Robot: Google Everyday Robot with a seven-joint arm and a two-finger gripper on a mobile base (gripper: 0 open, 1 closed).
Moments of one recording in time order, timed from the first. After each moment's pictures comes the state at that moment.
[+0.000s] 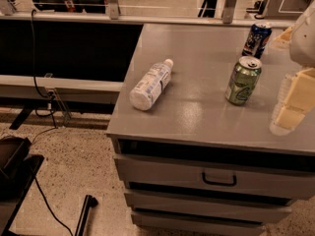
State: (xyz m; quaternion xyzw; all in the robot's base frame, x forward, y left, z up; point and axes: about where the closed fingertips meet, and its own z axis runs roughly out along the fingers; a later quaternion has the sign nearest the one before) arm 0.438 -0.216 0.980 -0.60 0.78 -0.04 0.17
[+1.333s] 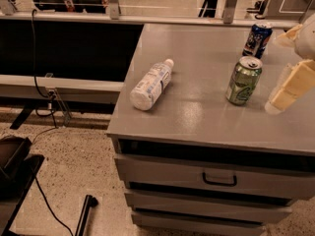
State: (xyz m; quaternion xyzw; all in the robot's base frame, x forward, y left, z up) arm 0.497 -0.245 0.959 -0.56 0.79 0.03 0.25
